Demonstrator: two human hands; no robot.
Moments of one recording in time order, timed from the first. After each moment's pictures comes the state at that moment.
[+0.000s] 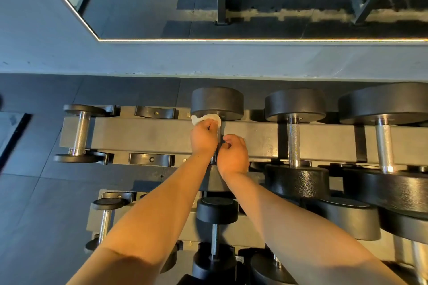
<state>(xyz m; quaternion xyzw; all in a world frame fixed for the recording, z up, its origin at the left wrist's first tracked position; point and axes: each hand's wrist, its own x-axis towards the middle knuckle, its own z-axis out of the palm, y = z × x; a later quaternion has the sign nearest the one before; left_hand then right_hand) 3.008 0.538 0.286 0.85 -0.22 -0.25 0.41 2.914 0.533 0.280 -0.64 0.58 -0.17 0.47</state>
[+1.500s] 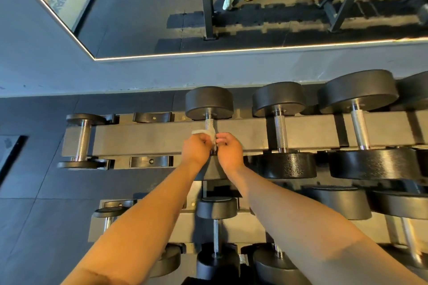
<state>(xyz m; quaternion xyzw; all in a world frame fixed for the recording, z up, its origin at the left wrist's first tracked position) 2.988 0.593 0.306 0.86 -0.33 -0.28 0.27 2.899 0.546 0.280 -0.55 0.53 -0.22 0.60</state>
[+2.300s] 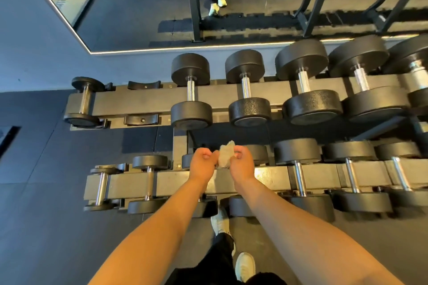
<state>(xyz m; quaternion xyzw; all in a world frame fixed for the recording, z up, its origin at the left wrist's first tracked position) 2.769 0.763 0.308 0.77 -0.20 -0.38 0.46 2.673 0.707 0.305 -0.48 0.57 -0.25 0.62</state>
